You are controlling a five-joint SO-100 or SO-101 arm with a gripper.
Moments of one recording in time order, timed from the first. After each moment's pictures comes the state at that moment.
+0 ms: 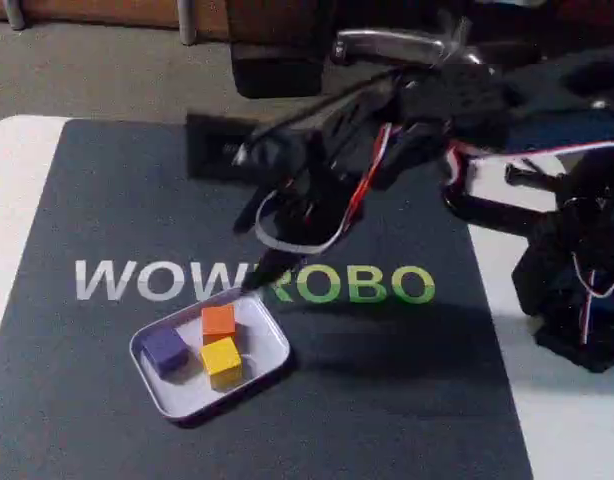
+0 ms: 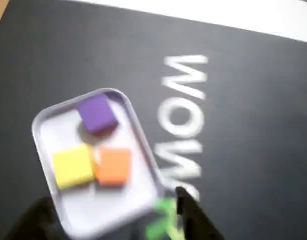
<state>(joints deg) 12.8 102.5 117.3 34.7 -105.9</state>
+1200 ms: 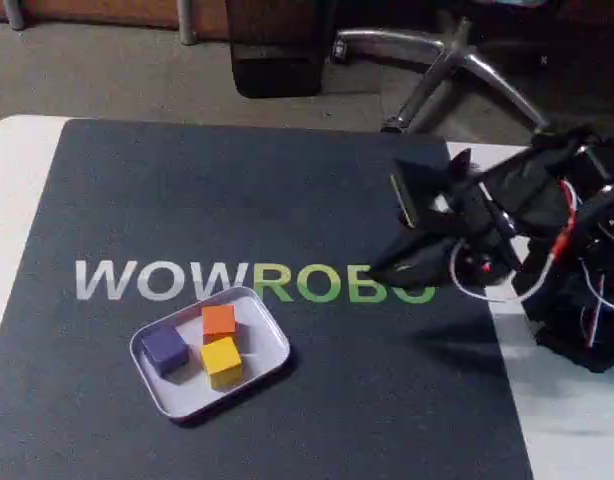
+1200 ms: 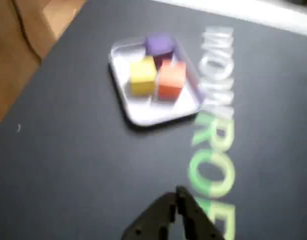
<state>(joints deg) 2.5 185.3 177.6 46.8 -103.4</state>
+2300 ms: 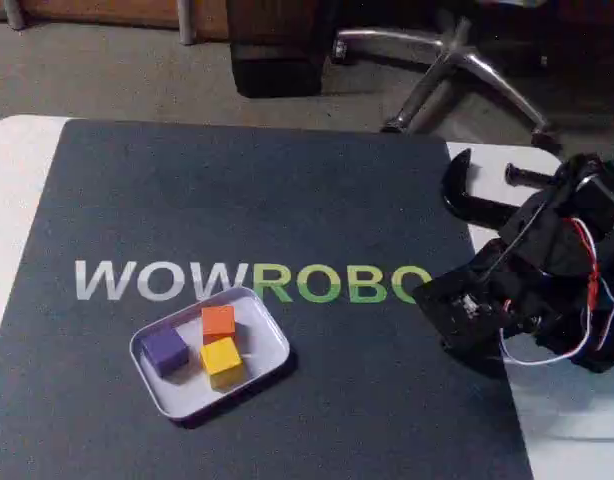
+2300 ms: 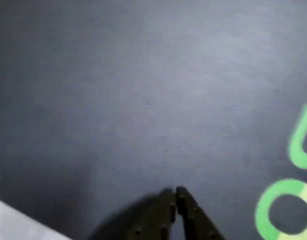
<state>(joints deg) -13.8 189.9 181.8 73.6 -102.2</state>
